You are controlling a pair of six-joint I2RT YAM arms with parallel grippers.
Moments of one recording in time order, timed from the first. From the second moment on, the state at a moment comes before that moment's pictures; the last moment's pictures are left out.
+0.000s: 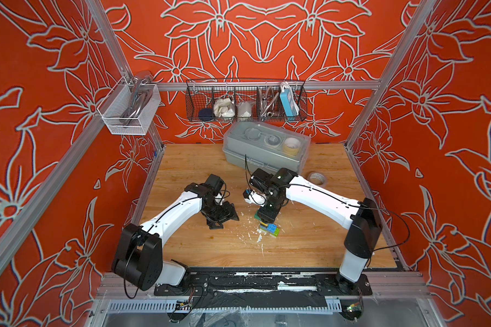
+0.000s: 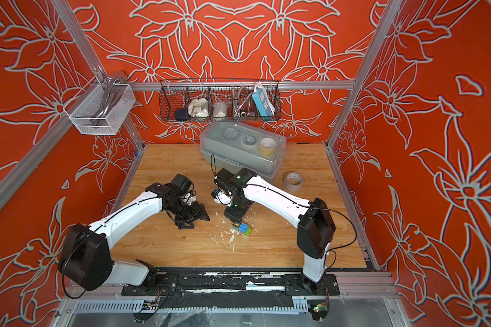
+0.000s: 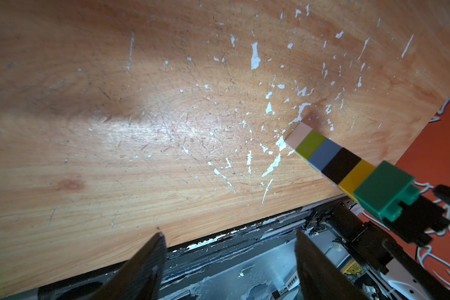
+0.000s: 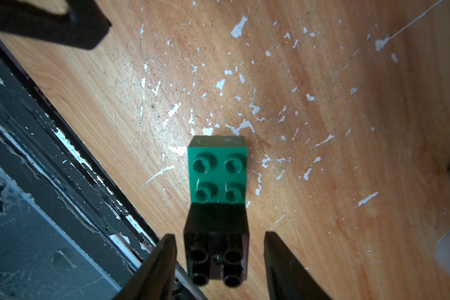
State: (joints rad) left arm -0.36 1.40 0.99 -0.97 0.47 -0.69; right arm 0.91 1.77 1.60 -1.27 -0.08 -0.18
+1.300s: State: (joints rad) left arm -0.39 1.37 0.98 -1.02 0.50 -0.78; right arm 0.84 1.01 0.21 0.24 -0.11 0.13
